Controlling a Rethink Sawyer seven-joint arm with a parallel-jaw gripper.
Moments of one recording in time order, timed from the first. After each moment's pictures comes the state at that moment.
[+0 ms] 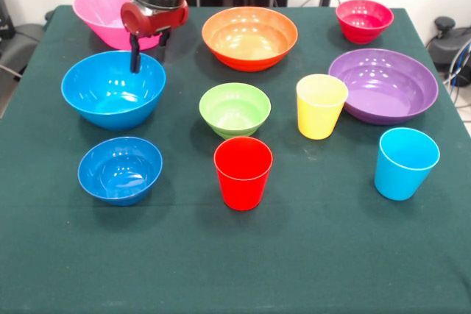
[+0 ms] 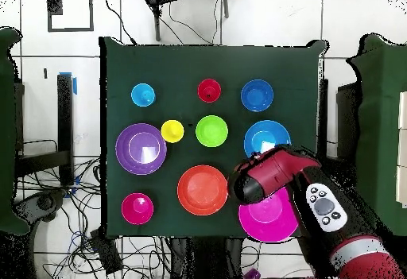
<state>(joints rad) -0.67 -0.61 0.40 1.81 -1.20 0.48 1.49</state>
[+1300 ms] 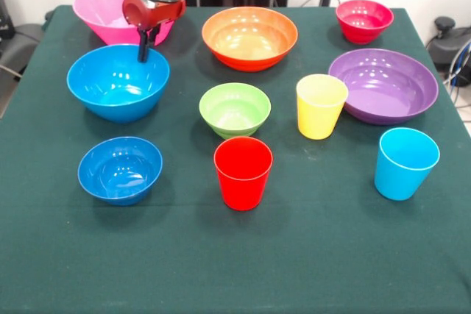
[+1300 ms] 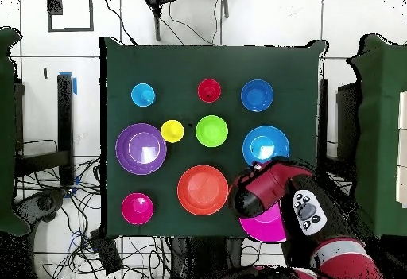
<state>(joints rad) -0.54 -0.59 0.20 1.81 -1.23 0.32 1.49</state>
